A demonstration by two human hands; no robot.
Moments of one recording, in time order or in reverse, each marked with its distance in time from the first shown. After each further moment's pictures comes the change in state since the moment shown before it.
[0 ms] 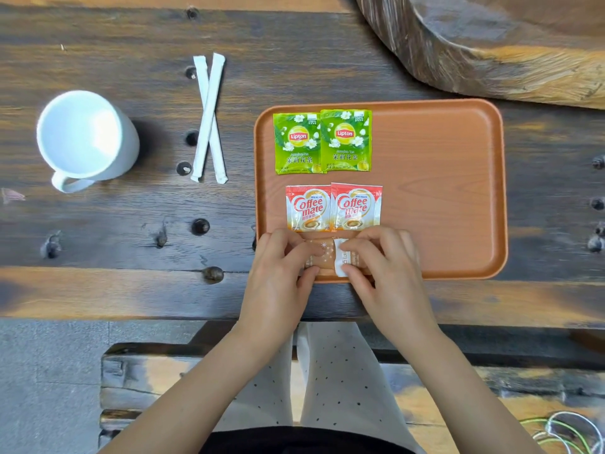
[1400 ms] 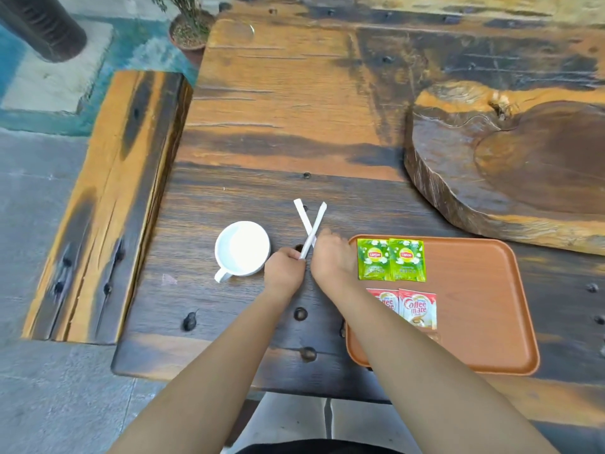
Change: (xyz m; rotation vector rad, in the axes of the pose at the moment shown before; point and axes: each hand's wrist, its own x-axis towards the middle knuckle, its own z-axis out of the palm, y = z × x) left_hand 0.119 -0.081 -0.112 -0.512 0.028 -0.744; right_hand 0.192 -0.173 0.051 -0.271 -0.152 0.286
